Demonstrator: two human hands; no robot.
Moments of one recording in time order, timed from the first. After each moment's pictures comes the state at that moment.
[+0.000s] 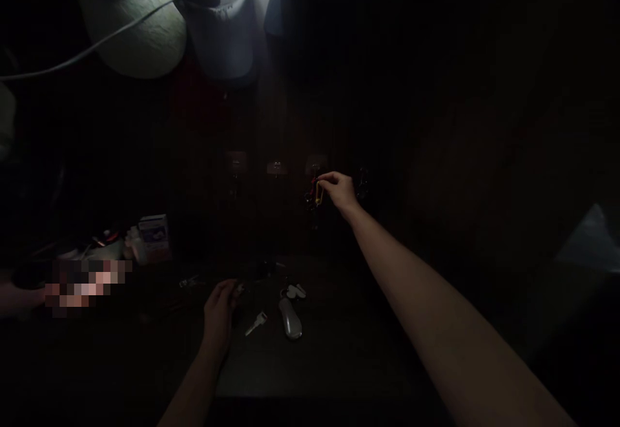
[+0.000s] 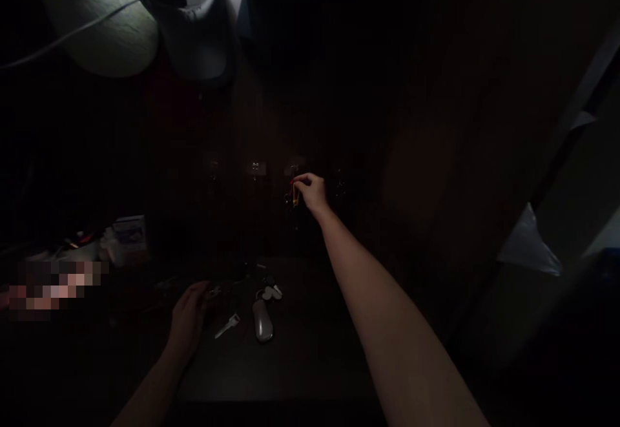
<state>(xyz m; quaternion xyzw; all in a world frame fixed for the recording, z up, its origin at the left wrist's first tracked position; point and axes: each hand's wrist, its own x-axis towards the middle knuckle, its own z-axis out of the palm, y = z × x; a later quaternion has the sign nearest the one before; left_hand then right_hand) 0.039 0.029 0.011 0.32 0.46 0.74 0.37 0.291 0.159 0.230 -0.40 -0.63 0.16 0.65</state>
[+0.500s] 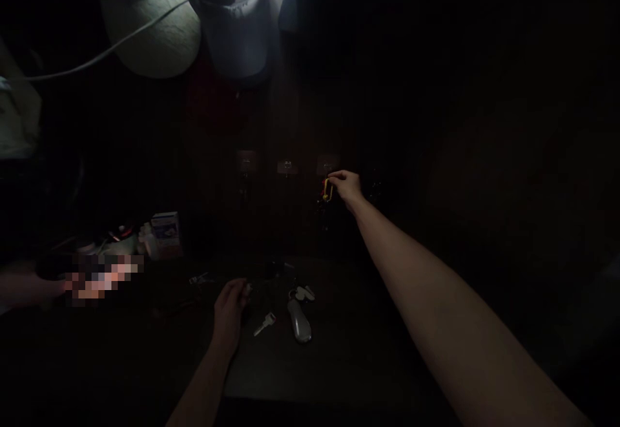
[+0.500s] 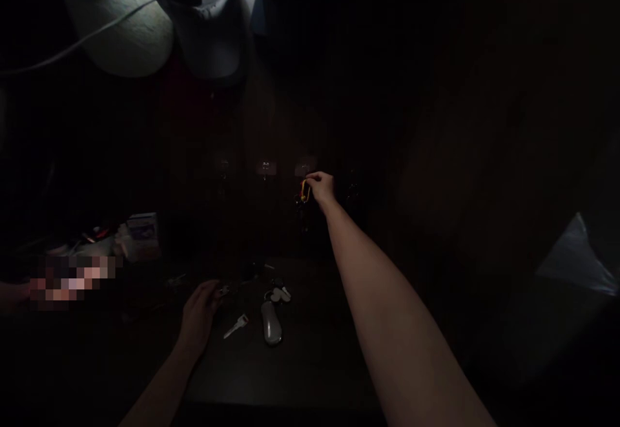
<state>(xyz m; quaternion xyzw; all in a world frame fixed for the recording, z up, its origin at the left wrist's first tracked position) 0.043 0.021 0.023 0.26 0.42 0.74 0.46 0.290 0.203 0.229 -0.43 -0.58 0.16 0.67</state>
